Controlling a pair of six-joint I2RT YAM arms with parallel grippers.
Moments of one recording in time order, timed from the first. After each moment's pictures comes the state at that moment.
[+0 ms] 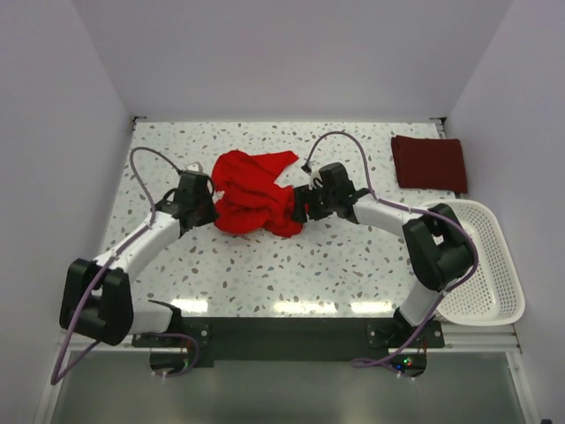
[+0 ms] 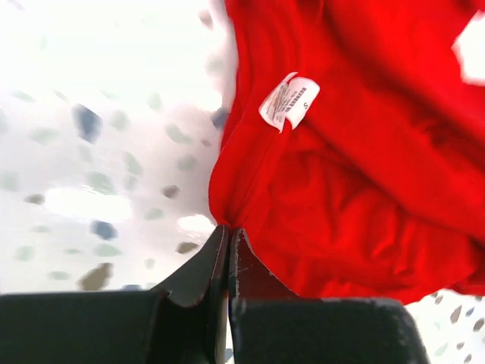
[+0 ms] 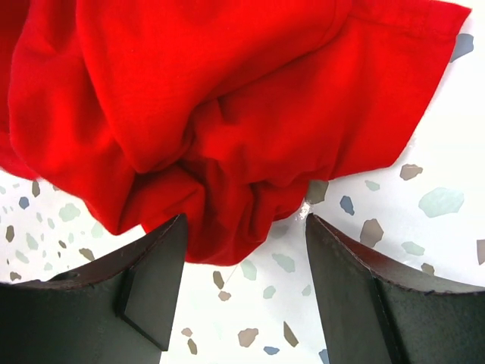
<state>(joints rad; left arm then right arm) -0.31 1.36 0.78 -0.35 -0.12 -0.60 0.53 1.73 1.02 -0.09 -0.28 0.25</state>
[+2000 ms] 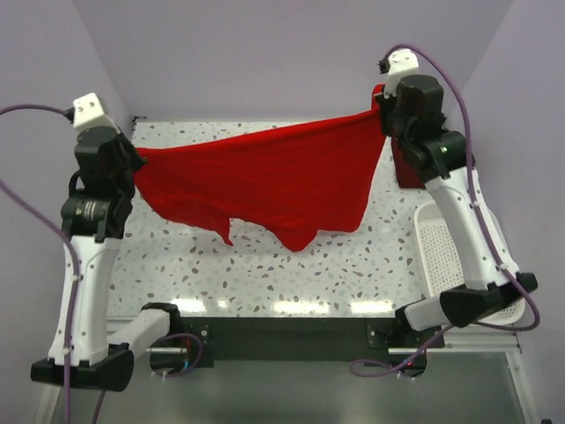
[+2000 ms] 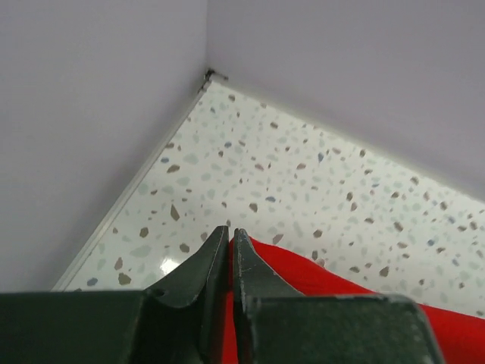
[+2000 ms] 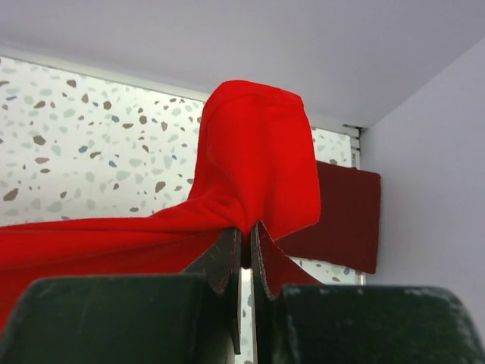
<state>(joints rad) -0.06 1.01 1.45 -0.69 -0.45 -0.29 0.35 1.41 1.82 -0.73 0.38 -0.15</state>
